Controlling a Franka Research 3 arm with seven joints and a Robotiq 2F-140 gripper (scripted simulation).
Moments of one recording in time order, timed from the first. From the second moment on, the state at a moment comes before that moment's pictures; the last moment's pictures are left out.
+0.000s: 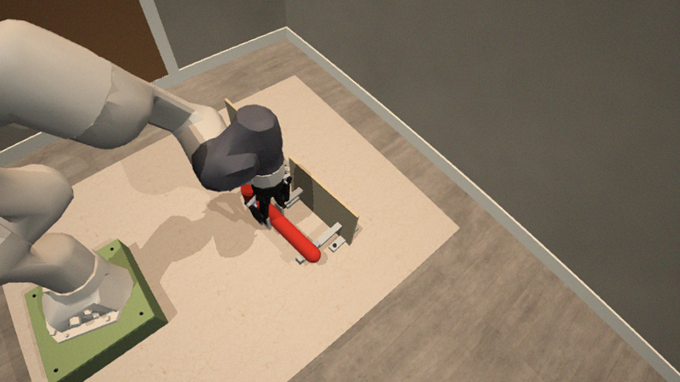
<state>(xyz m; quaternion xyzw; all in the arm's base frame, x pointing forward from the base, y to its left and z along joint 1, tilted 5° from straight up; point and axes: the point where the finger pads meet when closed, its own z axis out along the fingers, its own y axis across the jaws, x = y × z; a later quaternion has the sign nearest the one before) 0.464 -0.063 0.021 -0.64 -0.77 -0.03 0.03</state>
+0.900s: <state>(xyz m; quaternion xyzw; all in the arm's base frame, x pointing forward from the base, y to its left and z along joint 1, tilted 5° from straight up) 0.466 -0.062 0.011 -0.64 -0.77 -0.03 0.03</state>
